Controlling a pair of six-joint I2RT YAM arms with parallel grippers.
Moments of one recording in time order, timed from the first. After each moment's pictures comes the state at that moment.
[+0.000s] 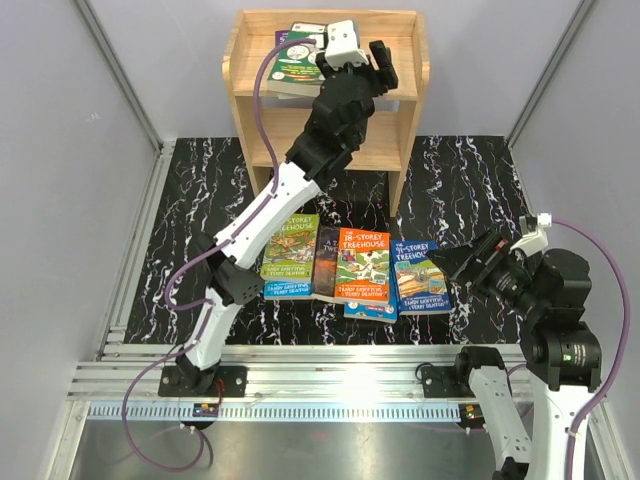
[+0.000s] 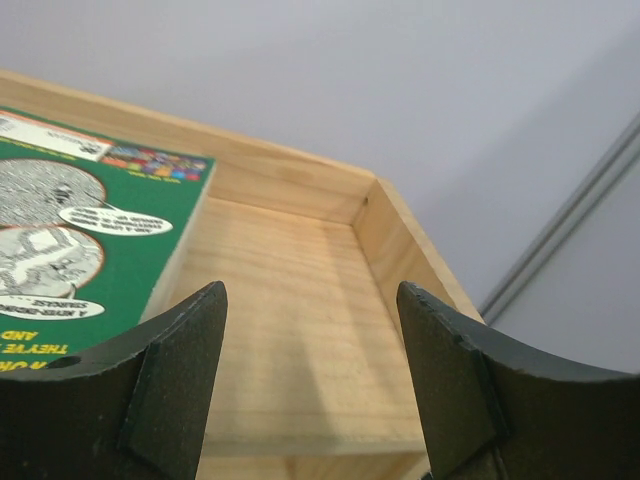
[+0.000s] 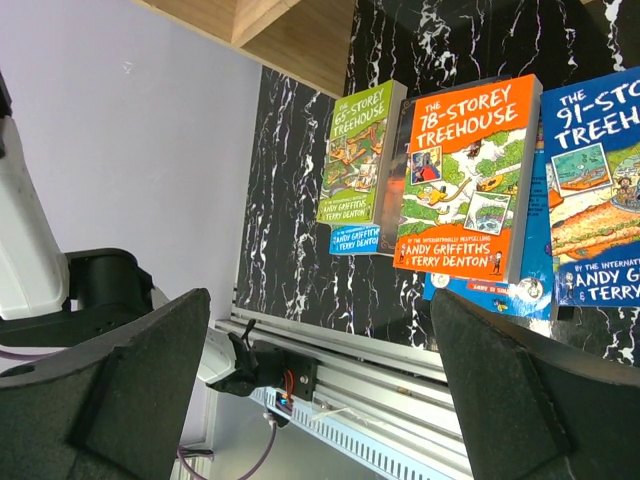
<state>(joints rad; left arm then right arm) -0.82 2.20 2.59 -0.06 -0.63 -0.21 -0.04 0.52 1.10 -0.92 -0.56 0.75</state>
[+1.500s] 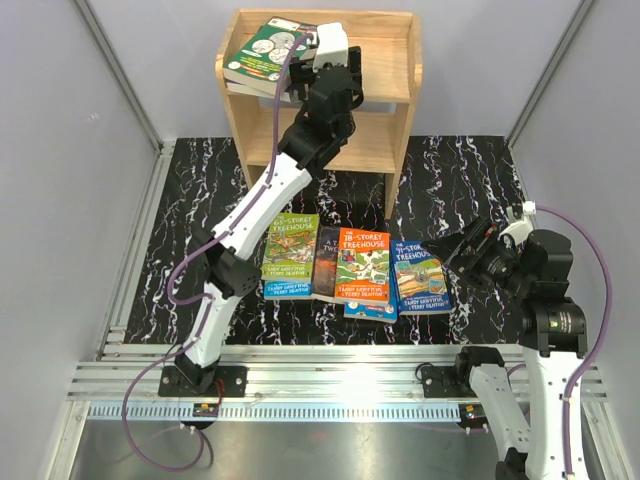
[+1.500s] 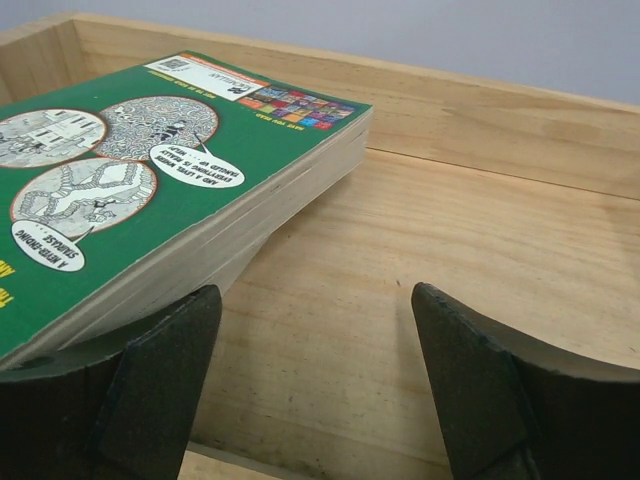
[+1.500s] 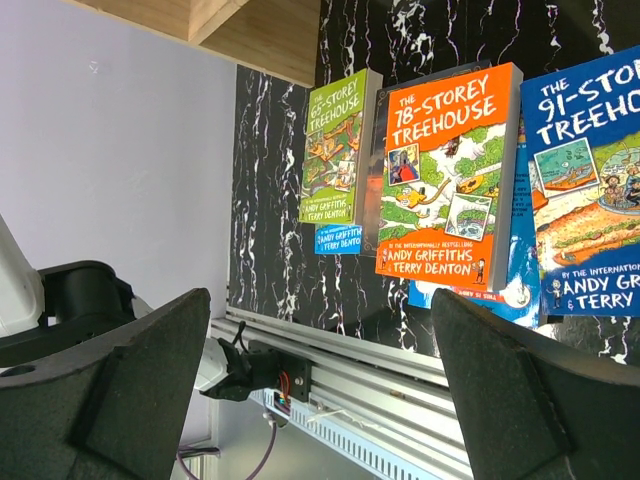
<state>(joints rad) -0.72 2.22 2.61 -0.24 -0.88 -0.01 -0.04 0.61 1.01 -0.84 -0.57 0.75</state>
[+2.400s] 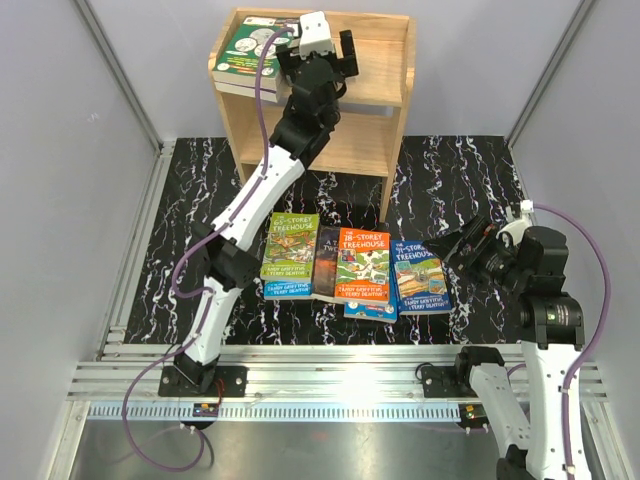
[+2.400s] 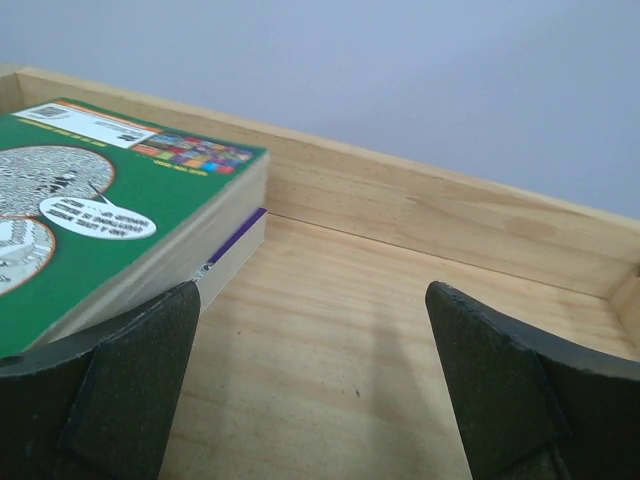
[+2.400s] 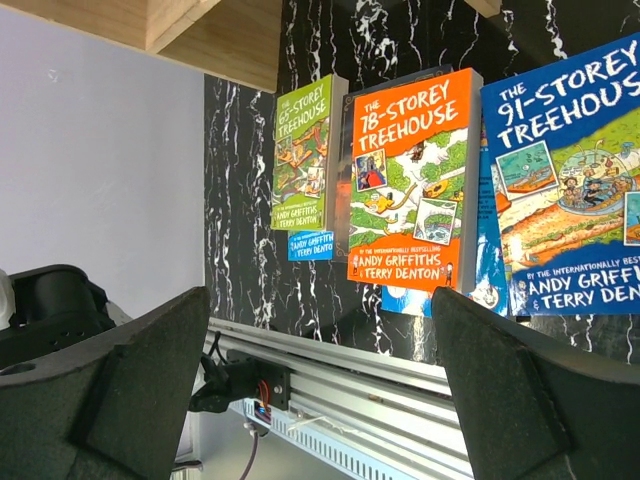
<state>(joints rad) -0.64 2.28 2.63 -0.07 -0.72 -0.04 -0.04 0.63 1.00 -0.84 -0.52 0.71</state>
